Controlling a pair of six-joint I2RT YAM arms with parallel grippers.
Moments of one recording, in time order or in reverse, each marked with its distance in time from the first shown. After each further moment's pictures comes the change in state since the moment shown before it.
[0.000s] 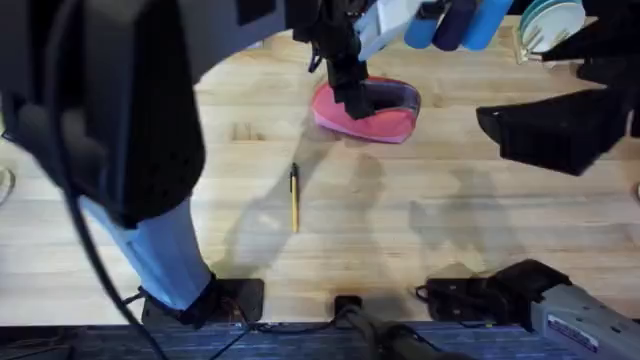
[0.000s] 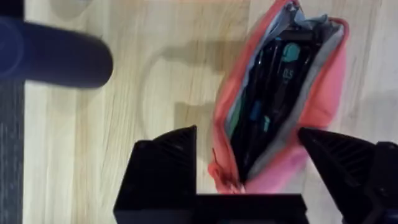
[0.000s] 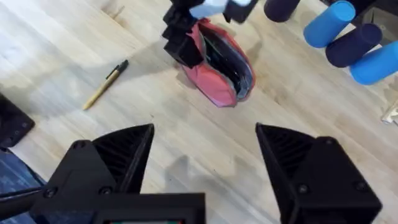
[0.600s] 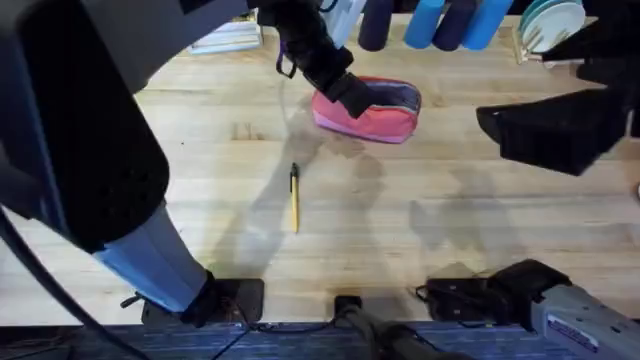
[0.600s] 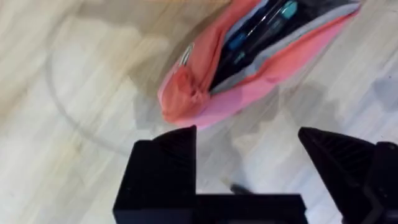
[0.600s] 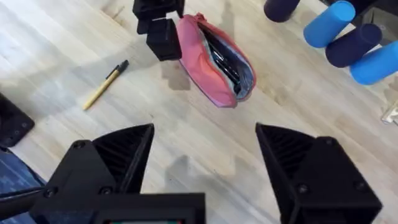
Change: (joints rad) left arm 0.063 -0.100 0.000 -0.291 -0.009 -0.514; right arm 0.000 0.000 0.000 0.000 0.000 0.000
